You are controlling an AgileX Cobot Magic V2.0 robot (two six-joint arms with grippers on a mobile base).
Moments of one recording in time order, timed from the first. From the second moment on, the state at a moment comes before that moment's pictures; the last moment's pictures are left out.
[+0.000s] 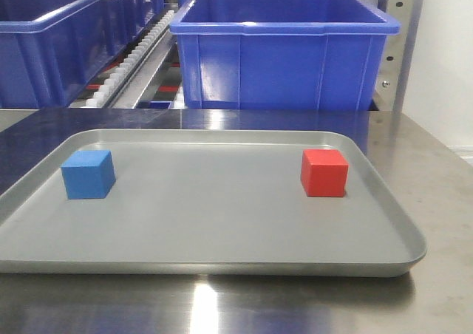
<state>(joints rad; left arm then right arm) -0.15 0.00 0.01 -0.03 0.02 -0.23 0.06 0.03 0.02 0.10 0.06 0.15</state>
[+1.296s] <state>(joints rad) -0.15 0.00 0.01 -0.03 0.02 -0.23 0.16 1.21 -0.81 0.15 0.66 0.10</state>
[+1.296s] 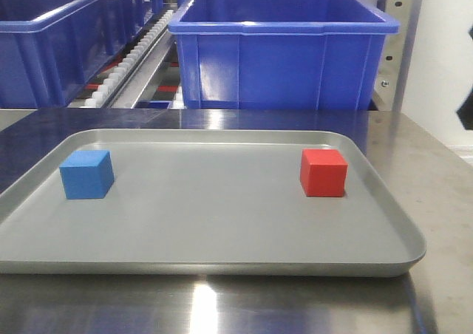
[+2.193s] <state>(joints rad) -0.15 0.00 0.01 -0.03 0.02 -0.23 0.50 1.63 -1.20 0.15 0.78 0.15</state>
